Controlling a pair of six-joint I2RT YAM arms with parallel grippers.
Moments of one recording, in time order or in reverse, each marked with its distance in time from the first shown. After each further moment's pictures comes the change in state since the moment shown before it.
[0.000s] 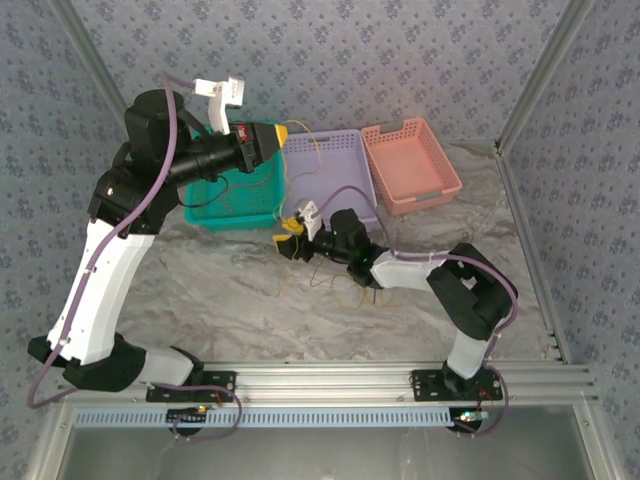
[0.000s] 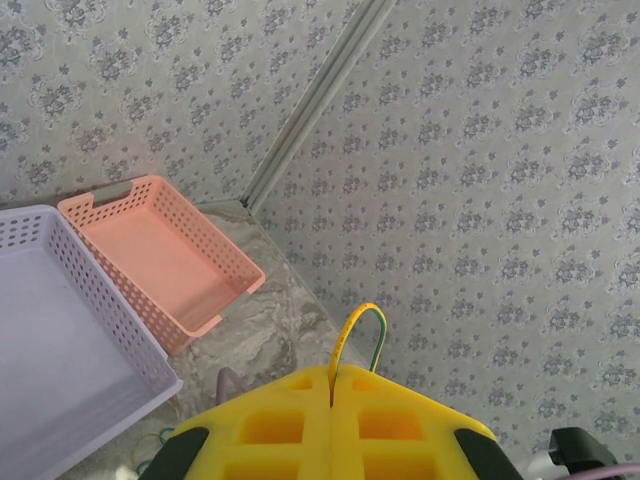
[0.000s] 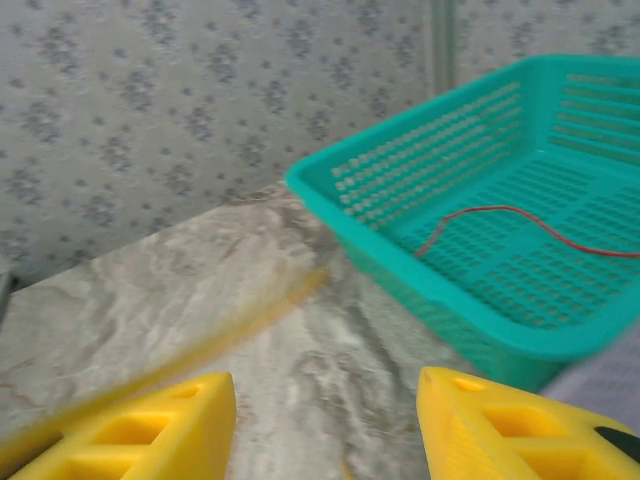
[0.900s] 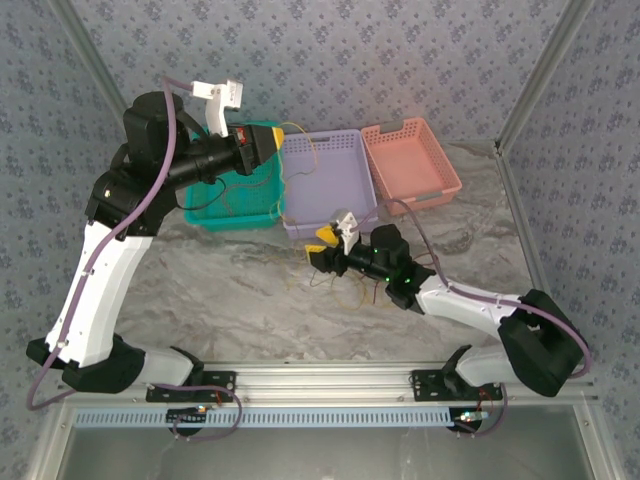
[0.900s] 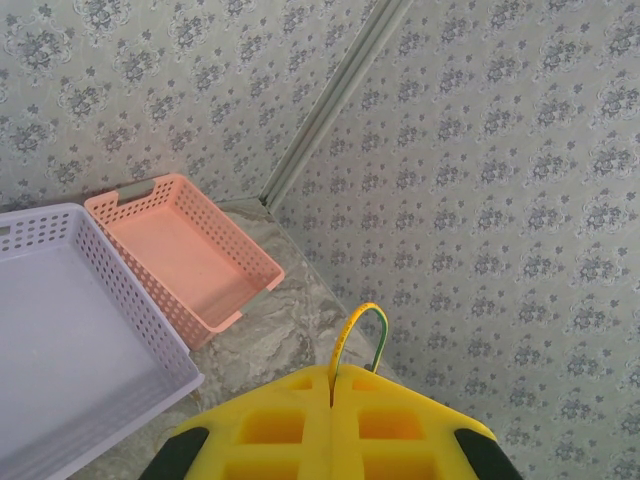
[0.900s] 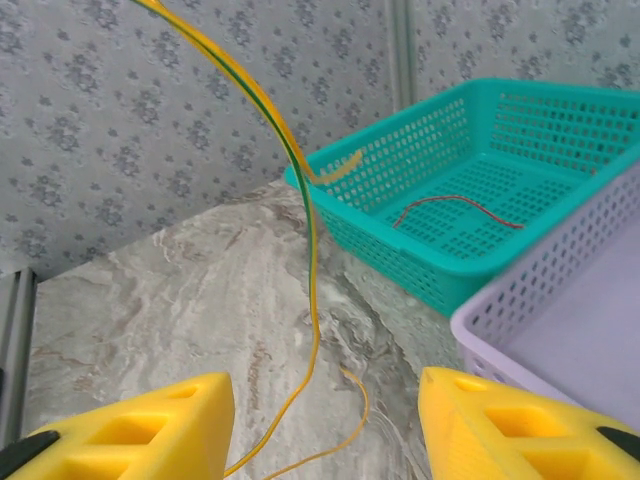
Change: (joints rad) left arm 0.000 -0.011 0.000 -0.031 -0.033 0.028; right arm -0.048 -0.435 -0.278 -0.157 0.053 -0.002
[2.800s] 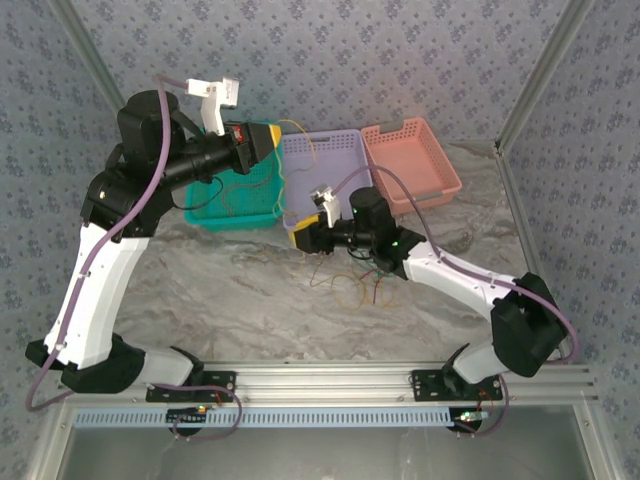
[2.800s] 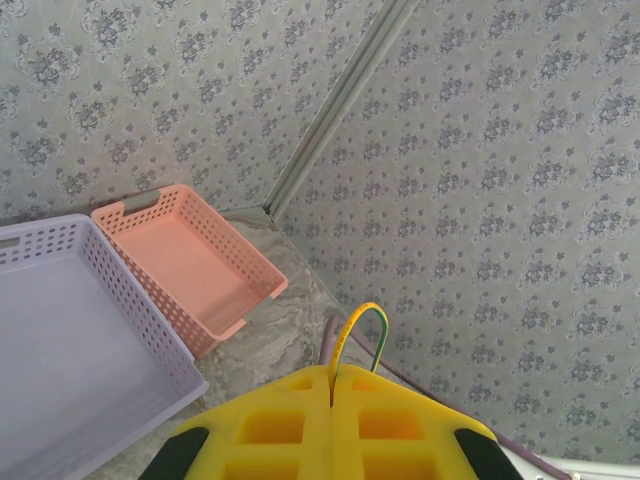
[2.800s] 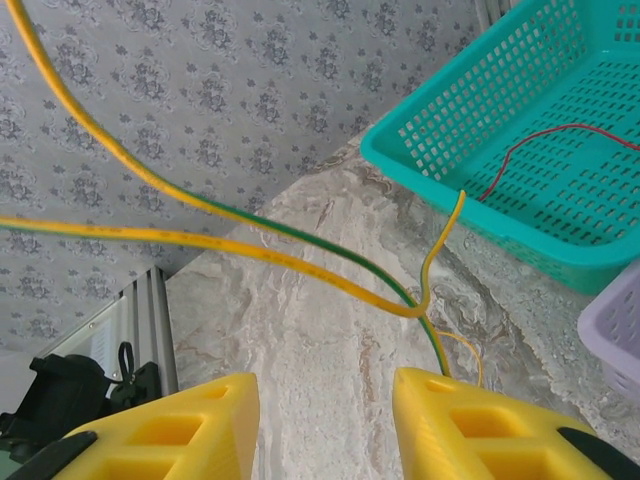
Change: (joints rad) left arm 0.000 0.000 0.026 -0.013 -0.015 0.009; right arm -0.031 0.125 0.365 -0.408 -0.231 0.188
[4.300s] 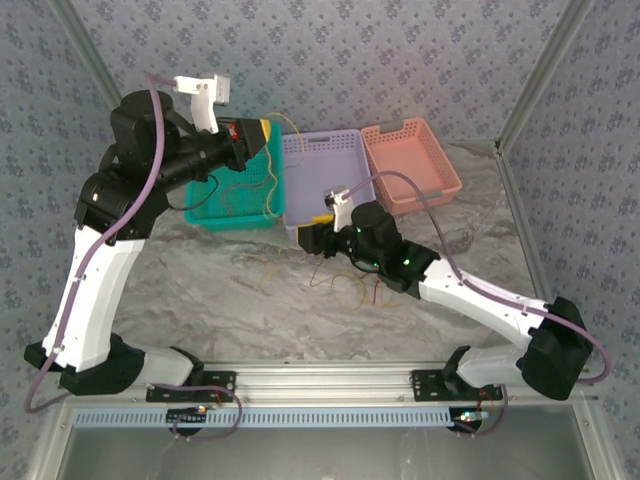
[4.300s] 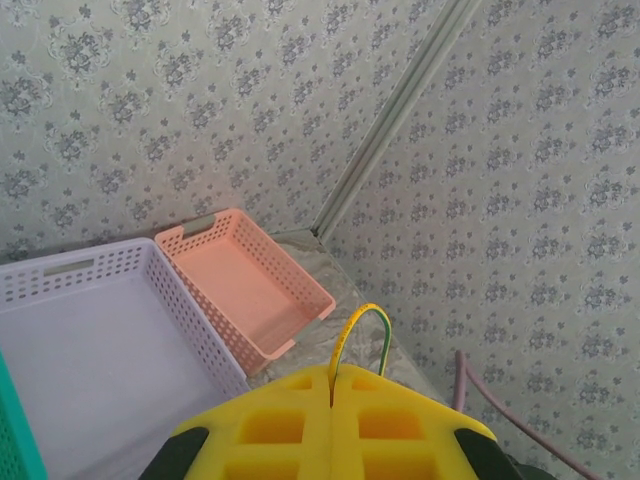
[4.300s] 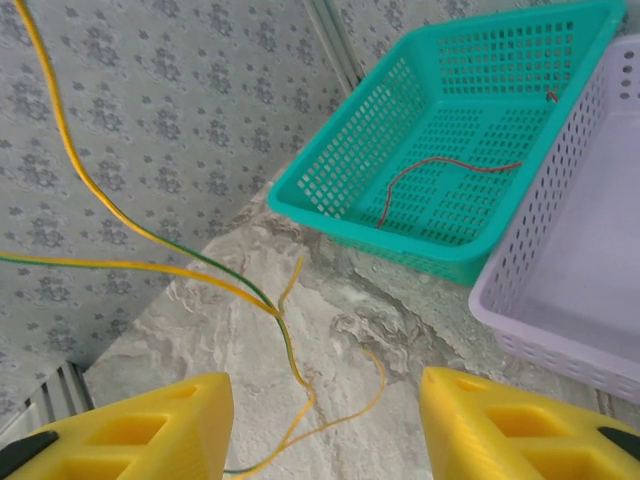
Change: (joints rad) left arm 0.000 -0.003 0.028 -0.026 -0.114 0.047; right arm 0.135 -0.159 -0.013 -0.124 0.452 0.124
